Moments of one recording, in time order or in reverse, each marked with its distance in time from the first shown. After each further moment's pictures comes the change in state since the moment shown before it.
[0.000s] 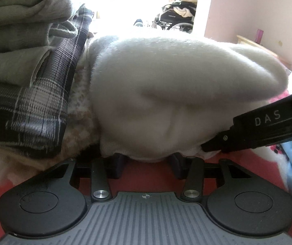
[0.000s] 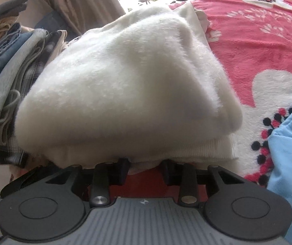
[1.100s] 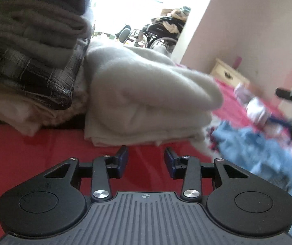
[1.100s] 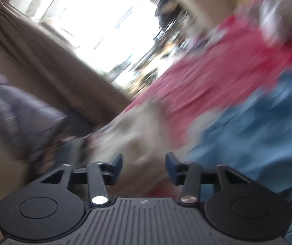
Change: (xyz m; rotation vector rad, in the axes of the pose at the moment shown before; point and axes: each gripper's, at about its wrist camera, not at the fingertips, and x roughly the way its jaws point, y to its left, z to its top) left arm -0.082 0.014 -0.024 -0.199 -0.046 -0.219; right arm -0.173 -0.093 -0.046 0.405 -0.326 0.319
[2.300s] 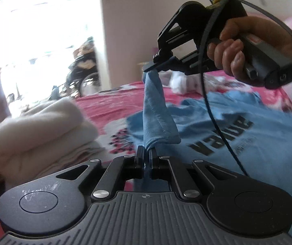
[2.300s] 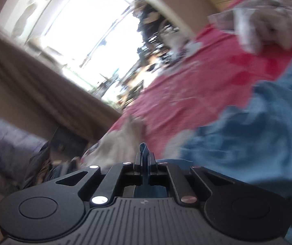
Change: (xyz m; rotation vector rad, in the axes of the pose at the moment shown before) left arm -0.015 -0.144 -0.086 0.629 -0.169 -0.158; right arm -0.027 -0.030 0.052 -0.044 -0.119 -0.077
